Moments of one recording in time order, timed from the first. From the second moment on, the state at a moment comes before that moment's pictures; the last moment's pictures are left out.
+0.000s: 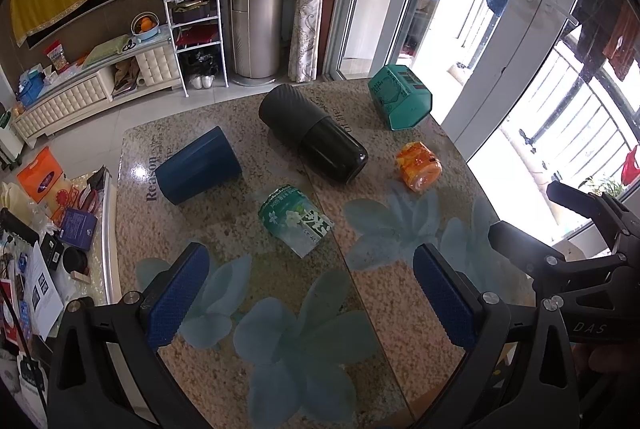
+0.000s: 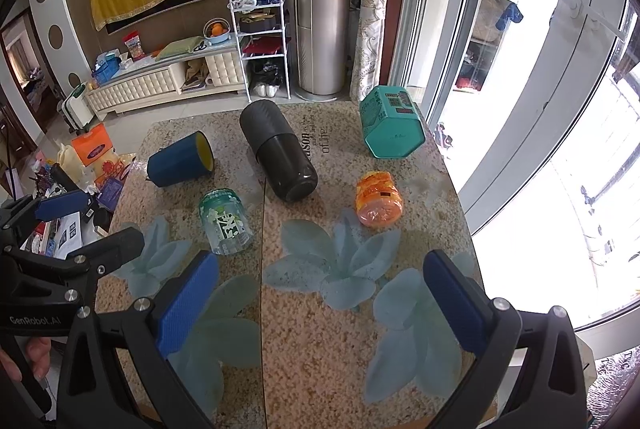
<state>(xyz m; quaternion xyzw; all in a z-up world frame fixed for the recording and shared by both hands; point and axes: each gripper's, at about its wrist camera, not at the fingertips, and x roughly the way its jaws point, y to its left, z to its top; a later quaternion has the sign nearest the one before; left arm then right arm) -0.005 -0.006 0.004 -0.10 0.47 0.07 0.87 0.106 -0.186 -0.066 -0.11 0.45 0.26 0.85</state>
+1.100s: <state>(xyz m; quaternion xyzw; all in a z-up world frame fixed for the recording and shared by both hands) -0.005 -0.006 -0.002 -0.12 0.48 0.07 0.86 0.113 -0.192 -0.070 -0.11 0.47 0.26 0.84</state>
